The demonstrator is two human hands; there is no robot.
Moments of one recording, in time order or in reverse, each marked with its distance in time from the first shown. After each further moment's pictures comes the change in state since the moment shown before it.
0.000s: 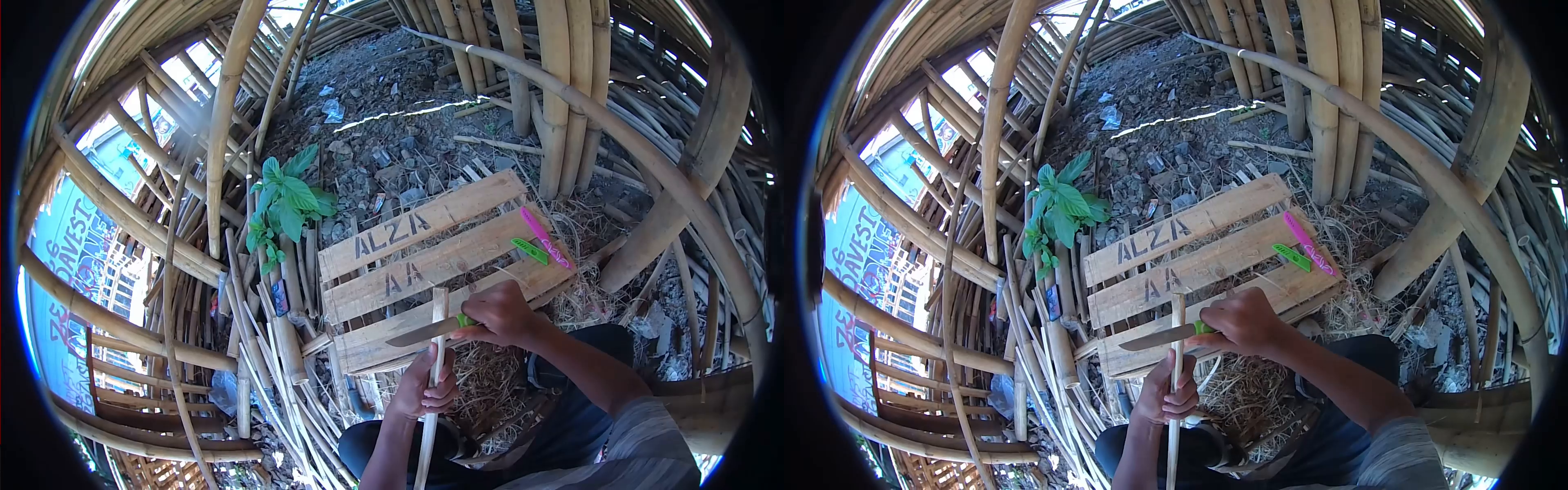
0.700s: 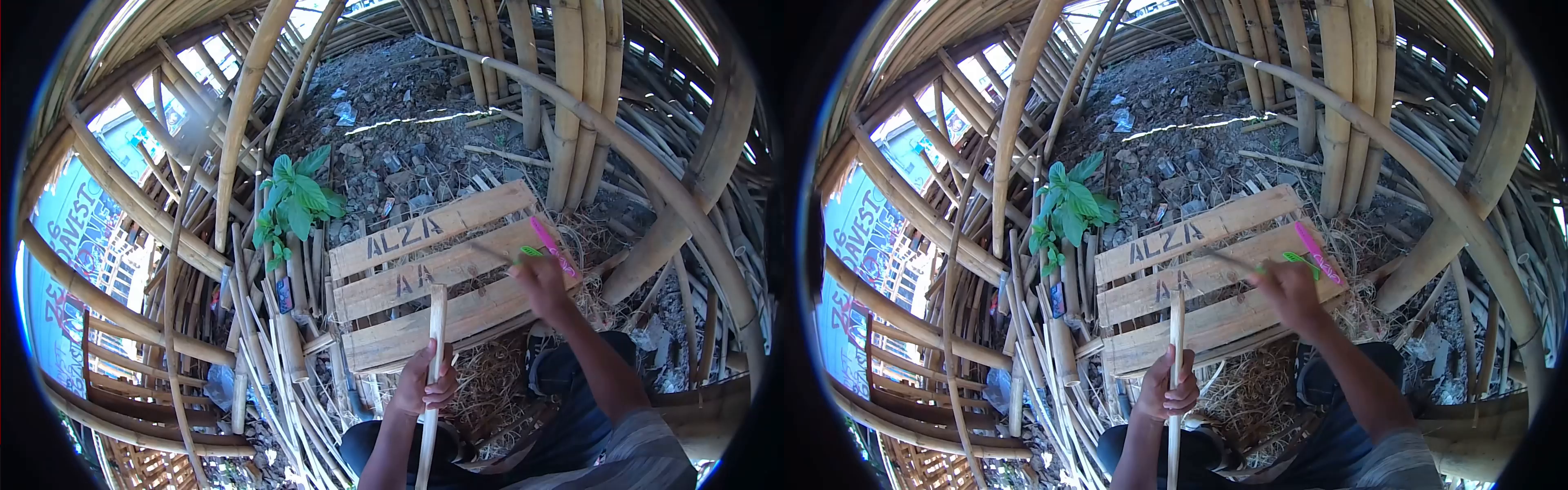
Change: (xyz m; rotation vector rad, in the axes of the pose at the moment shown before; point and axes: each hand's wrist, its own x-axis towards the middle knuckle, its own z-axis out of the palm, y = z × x) left_hand -0.006 0.008 -0.011 -0.067 -0.105 0.108; right_hand -0.010 0.031 -0.018 0.194 0.293 0.420
